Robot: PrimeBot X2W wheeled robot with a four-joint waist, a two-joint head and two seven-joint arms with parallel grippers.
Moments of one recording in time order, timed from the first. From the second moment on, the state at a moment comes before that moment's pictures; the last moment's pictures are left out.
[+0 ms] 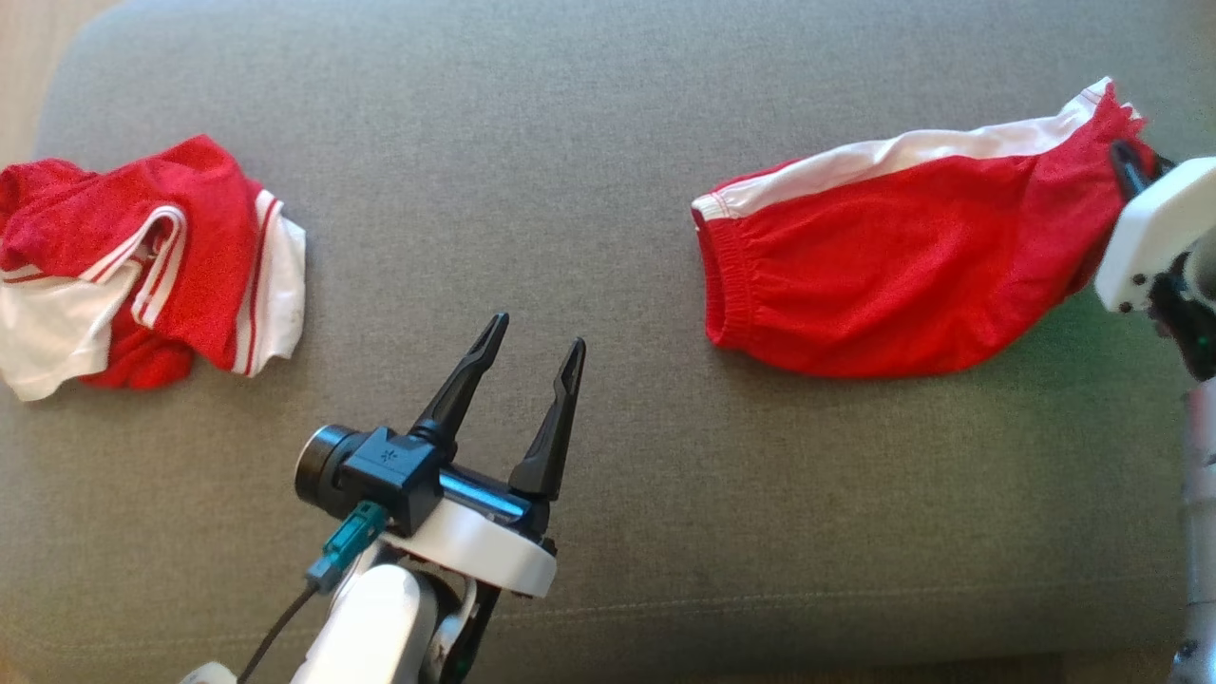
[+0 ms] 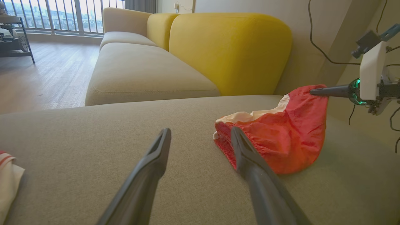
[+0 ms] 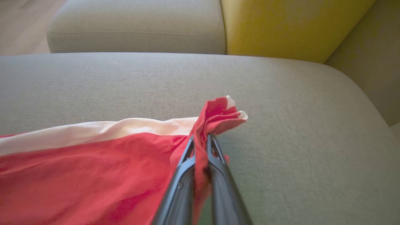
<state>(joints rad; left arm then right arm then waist) -0.14 0.05 -0.44 0.08 -0.18 -0.07 -0.26 -0.64 -0.22 -0.22 0.47 0.07 0.13 0.40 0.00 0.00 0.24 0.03</state>
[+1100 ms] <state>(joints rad) -0.09 0.05 -0.45 0.10 -0.18 -0.06 -0.26 -0.43 -0.10 0.27 0.25 0.21 0.13 0.47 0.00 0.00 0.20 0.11</state>
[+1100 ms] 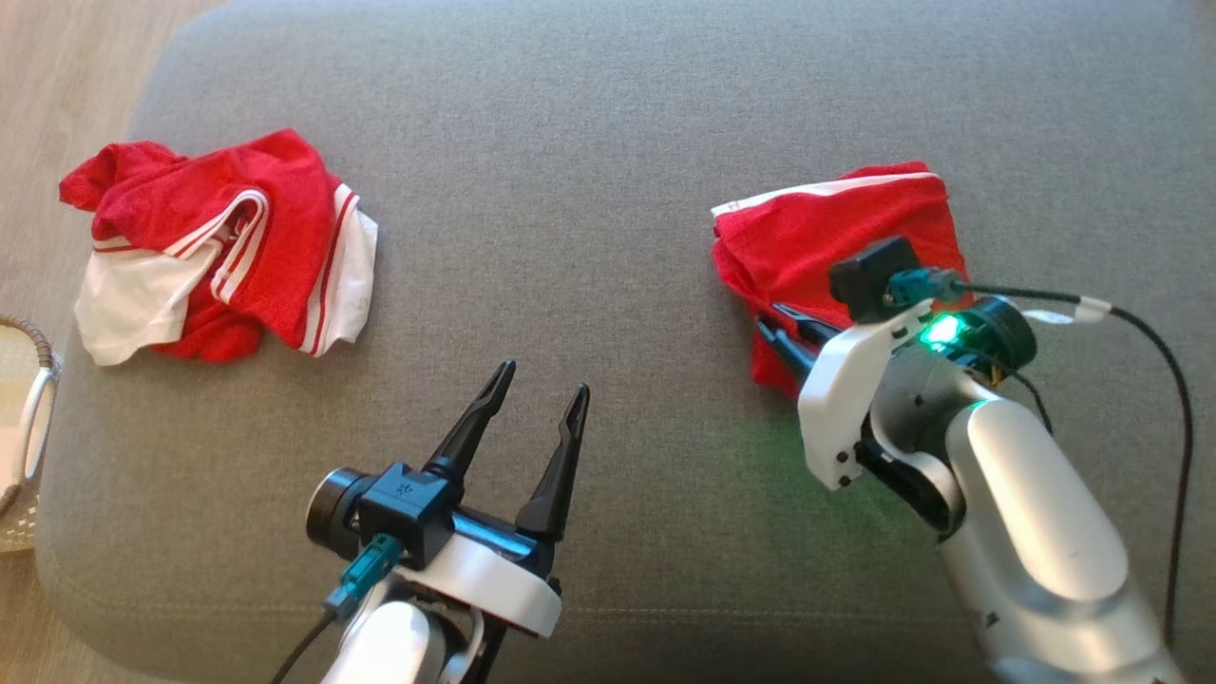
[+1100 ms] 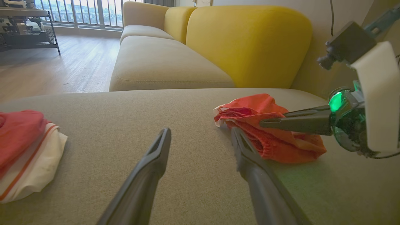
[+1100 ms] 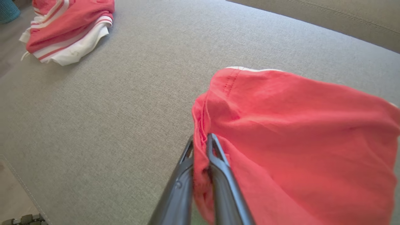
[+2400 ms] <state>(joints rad) 0.20 0.06 -0.22 -0.12 -0.17 0.12 -0.26 0.04 -0.05 -0.01 0.17 0.00 0.13 -0.25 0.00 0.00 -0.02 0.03</state>
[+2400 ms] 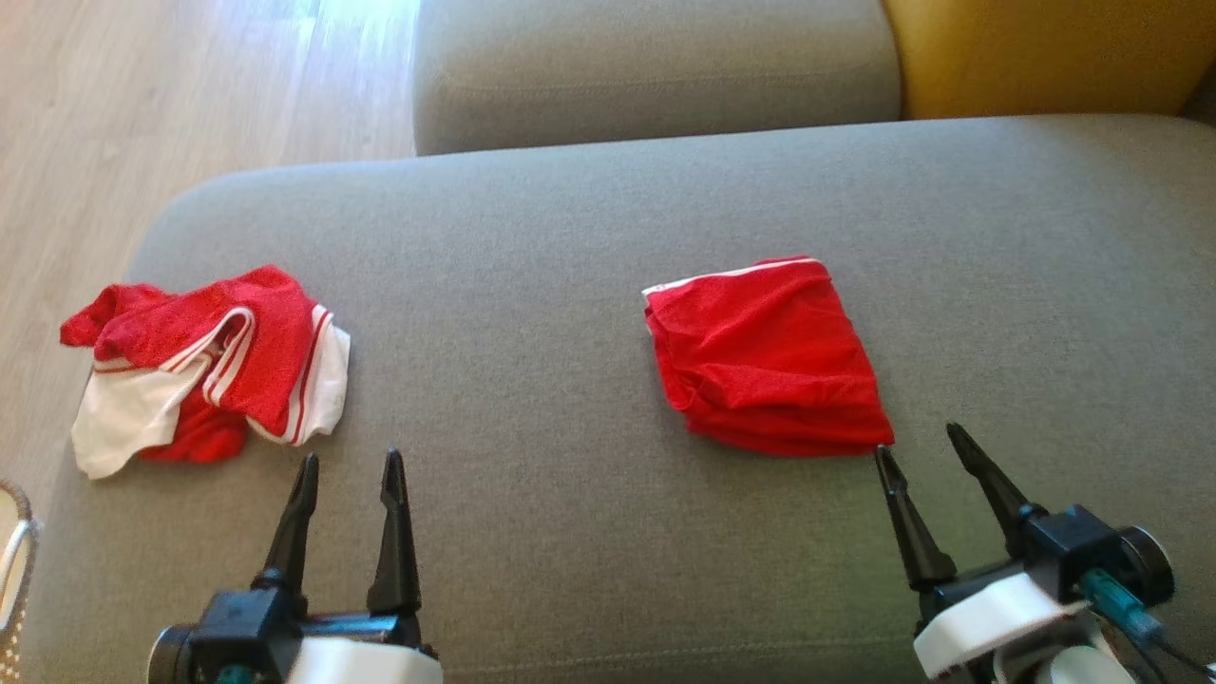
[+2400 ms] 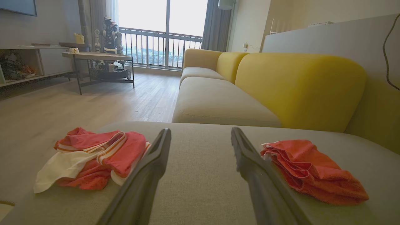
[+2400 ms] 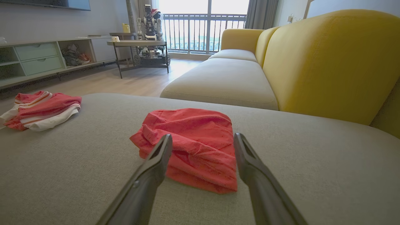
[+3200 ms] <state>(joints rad) 0.25 0.06 -0.25 -0.08 -0.07 0.10 -0.26 0.09 -0.05 -0.05 0.16 0.02 0.13 -0.25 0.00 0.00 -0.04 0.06</state>
